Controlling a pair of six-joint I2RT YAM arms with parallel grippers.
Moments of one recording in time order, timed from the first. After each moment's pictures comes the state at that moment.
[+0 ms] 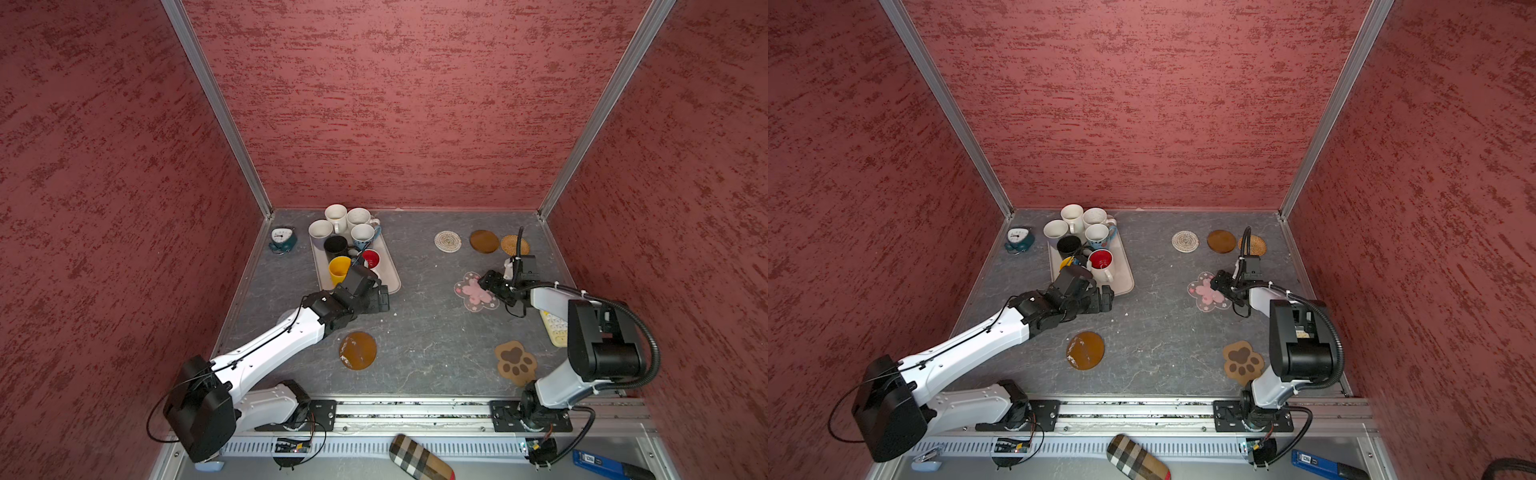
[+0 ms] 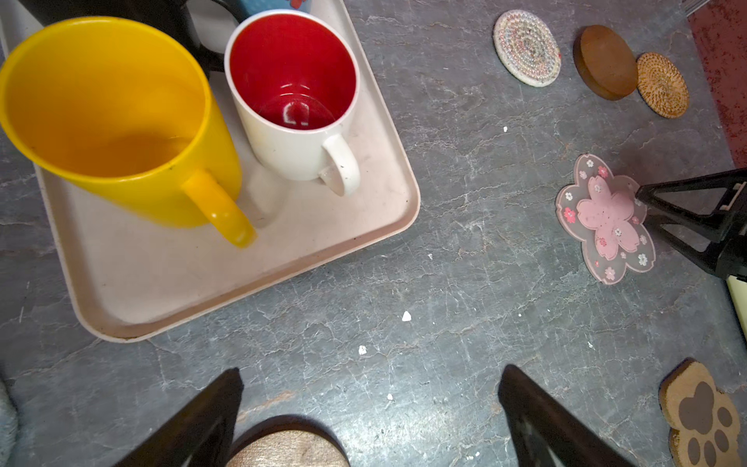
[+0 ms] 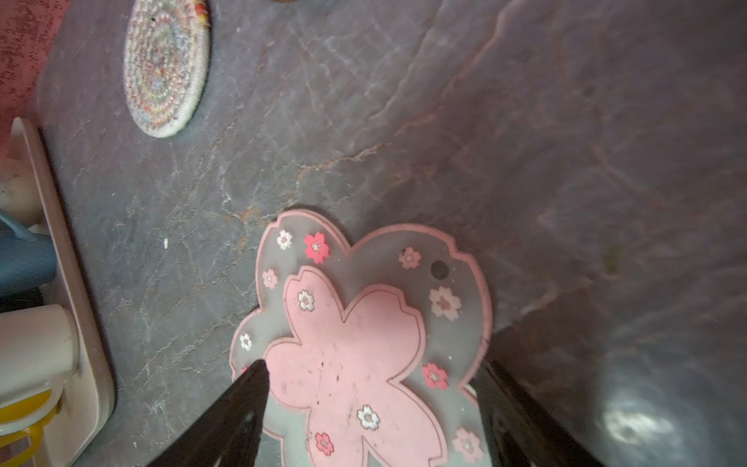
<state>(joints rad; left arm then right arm) -0.68 1.19 0.85 -0.52 -0.19 -0.63 -0.01 1.63 0.78 -0.09 -0.30 0.56</state>
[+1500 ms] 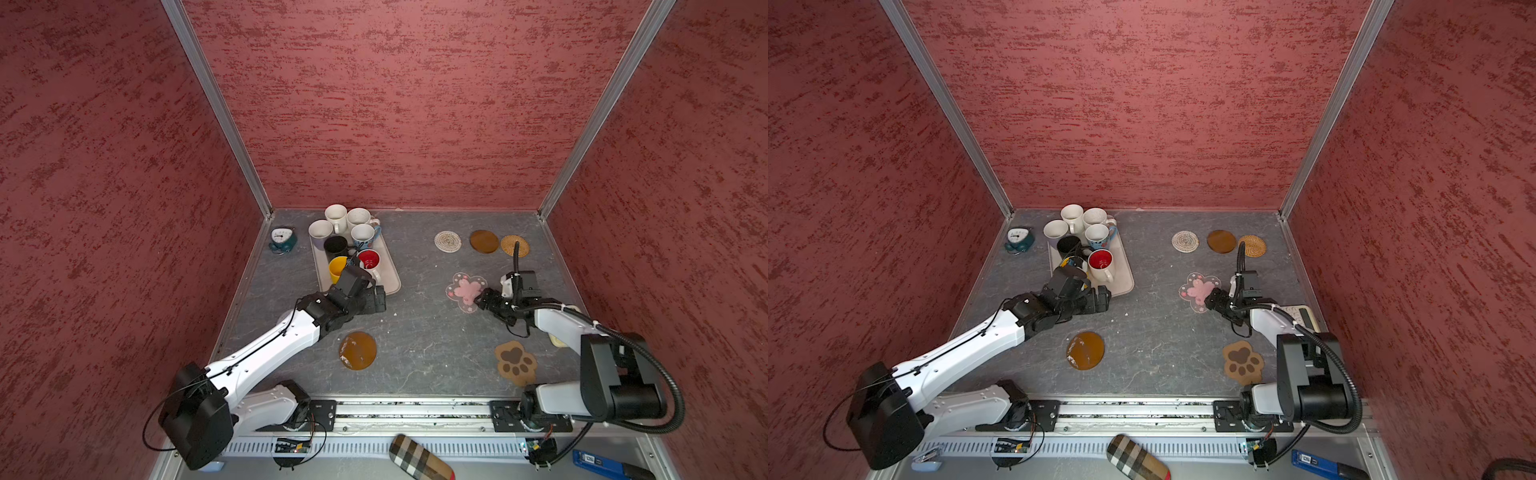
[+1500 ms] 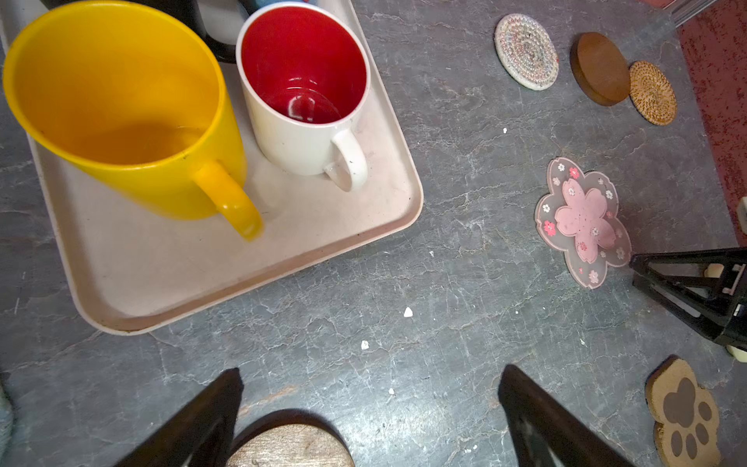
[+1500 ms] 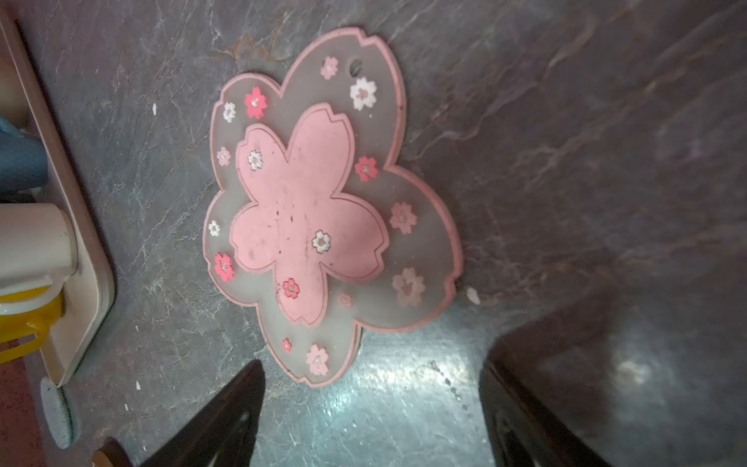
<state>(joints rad) -0.66 1.16 0.83 -0.52 -0.15 -0.63 0.04 1.39 0.59 -0.24 -0.33 0.56</state>
